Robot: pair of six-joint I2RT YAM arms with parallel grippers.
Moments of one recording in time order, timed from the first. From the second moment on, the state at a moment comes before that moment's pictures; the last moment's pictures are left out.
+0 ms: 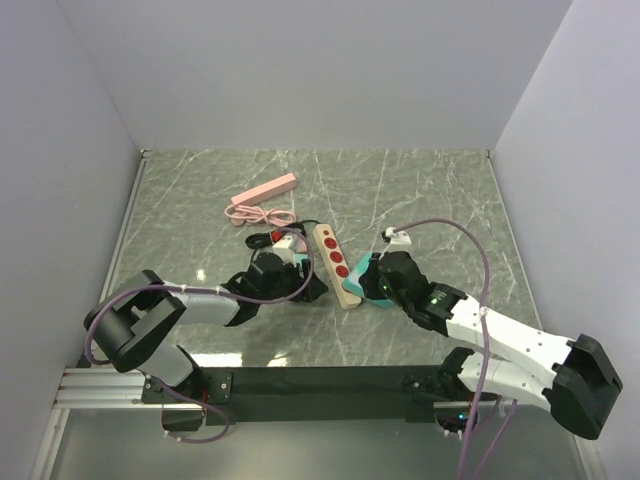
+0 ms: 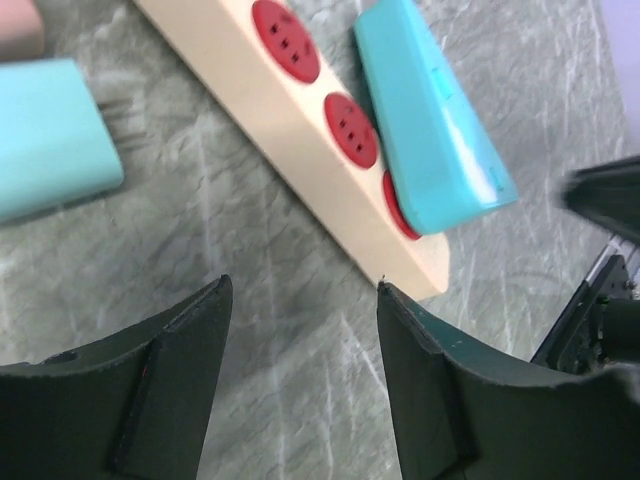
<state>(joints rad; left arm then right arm) -0.78 1.50 0.46 0.57 0.13 -0.66 0.81 0.99 0.56 -0.19 0.26 0.66</state>
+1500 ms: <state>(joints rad) -0.68 1.36 0.57 0.32 -0.17 -0.56 0.75 1.04 0.68 -0.11 0.21 0.50</state>
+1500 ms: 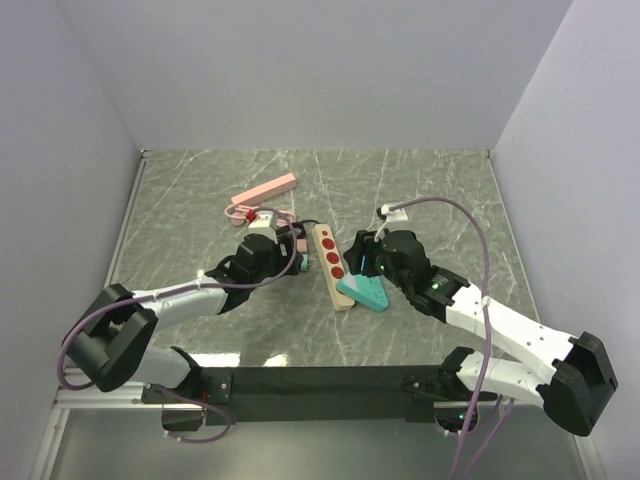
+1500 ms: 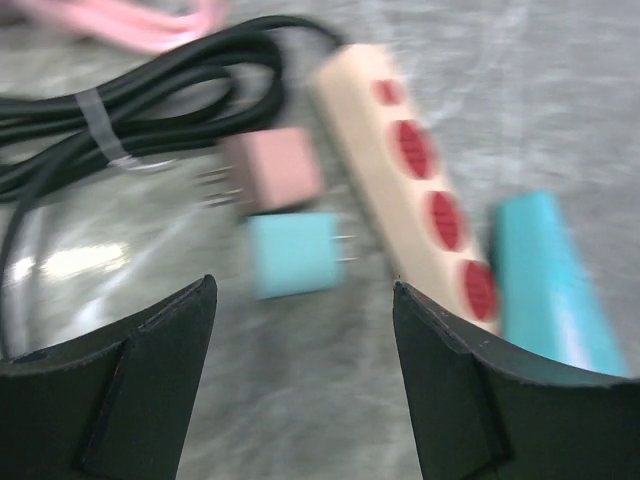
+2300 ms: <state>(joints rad) -0.73 1.64 0.71 0.25 -0.28 -0.54 0.73 1.03 0.71 -0.09 0.17 0.44</state>
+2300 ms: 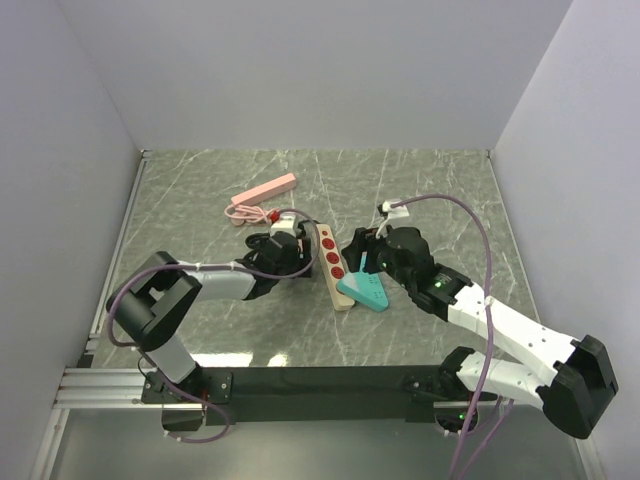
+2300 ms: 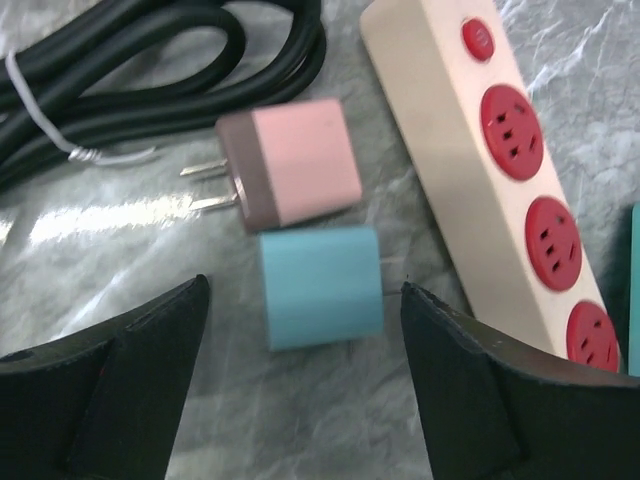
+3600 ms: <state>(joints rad) -0.93 1.11 0.51 0.35 0.14 -0.15 0.63 0.95 0.68 -0.13 -0.32 0.40</state>
